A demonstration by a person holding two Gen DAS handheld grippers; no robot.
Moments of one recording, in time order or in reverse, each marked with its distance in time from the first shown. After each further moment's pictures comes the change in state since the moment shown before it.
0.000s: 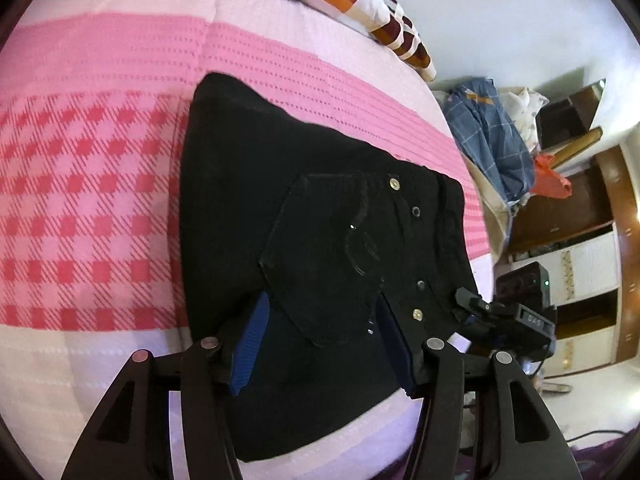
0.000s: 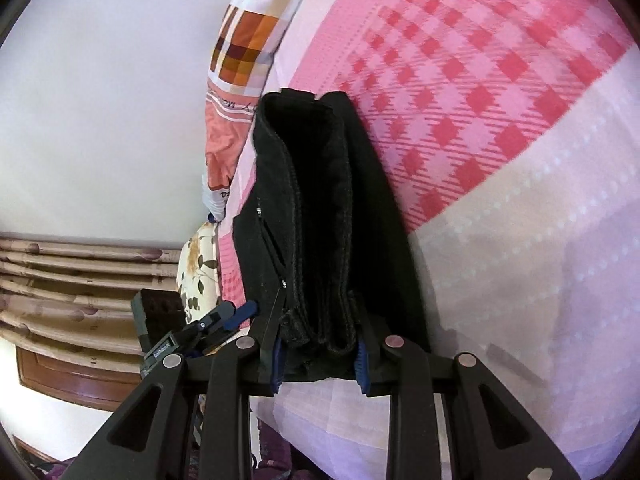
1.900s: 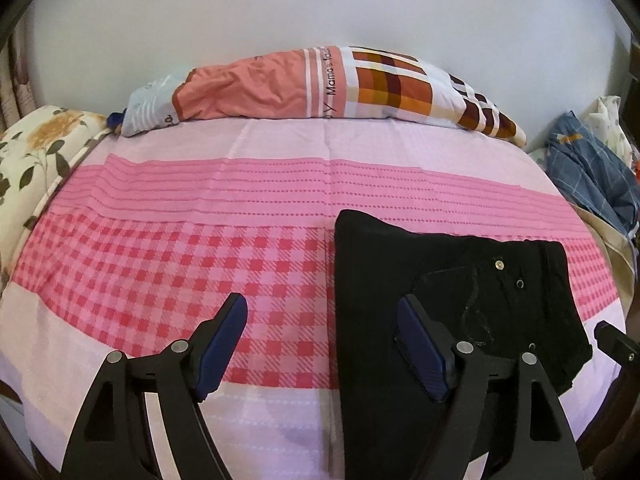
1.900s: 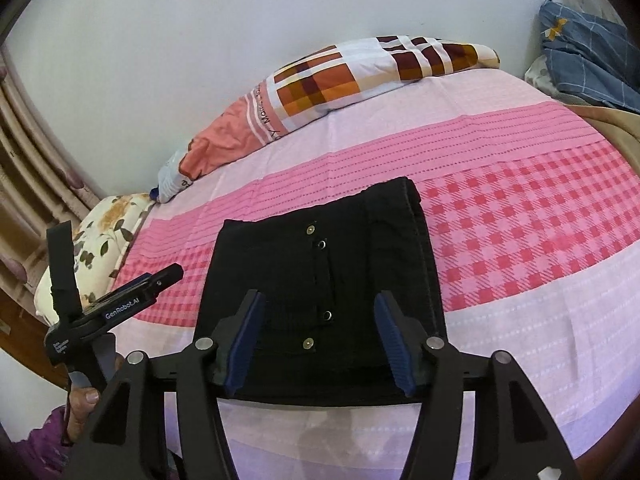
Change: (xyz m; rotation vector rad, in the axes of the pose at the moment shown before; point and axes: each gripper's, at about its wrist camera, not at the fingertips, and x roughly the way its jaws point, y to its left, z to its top) left arm -0.045 -0.024 -0.021 0.116 -0.442 0.585; right arm 0.008 0.134 -0.060 -0.574 -0.284 -0.444
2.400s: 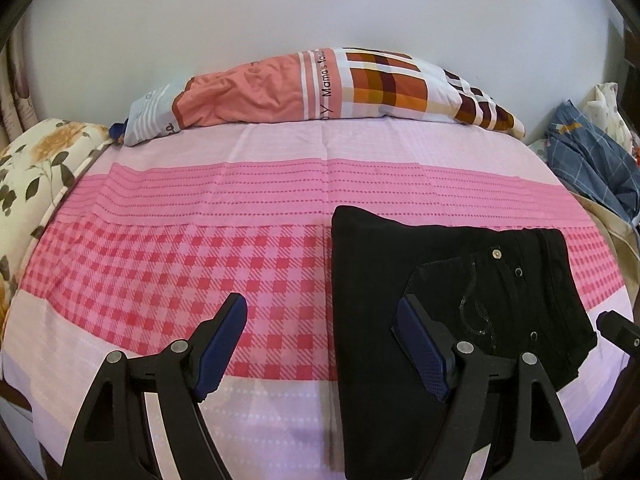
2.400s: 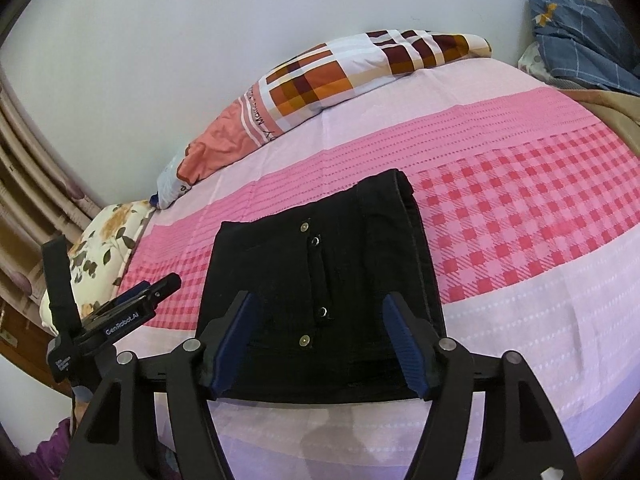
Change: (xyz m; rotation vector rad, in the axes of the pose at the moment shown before) left arm -0.006 -0.010 -0.006 0.037 -0.004 0.025; right arm 0.000 -0.009 -0.006 0.053 0.007 0.014
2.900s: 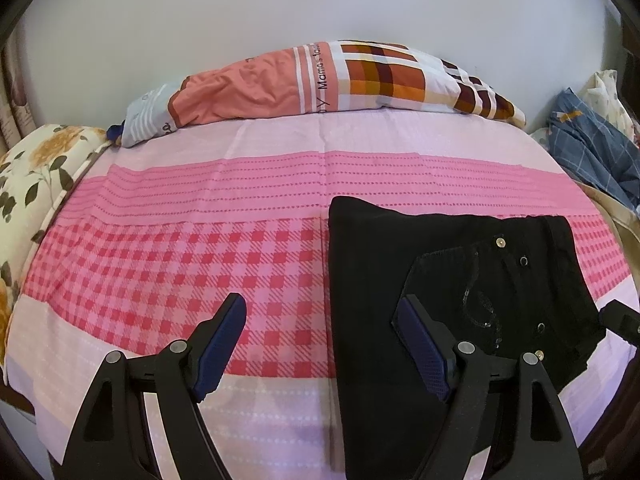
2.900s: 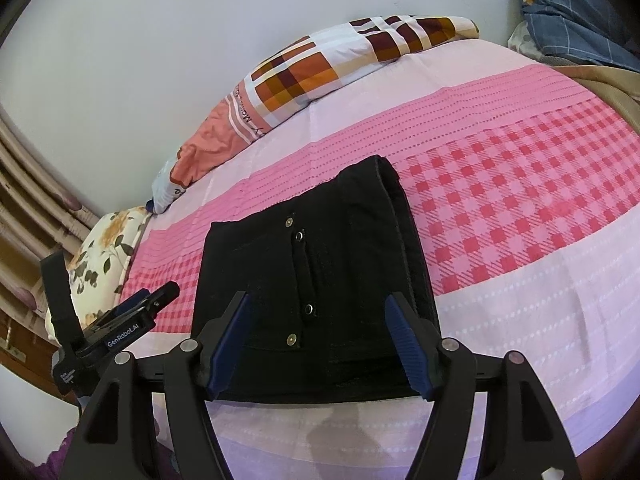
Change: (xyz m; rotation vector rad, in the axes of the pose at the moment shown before) left arm 0.008 -0.005 -0.003 0.028 0.019 0.014; right arm 0.007 -0.013 0.001 0.048 0.023 0.007
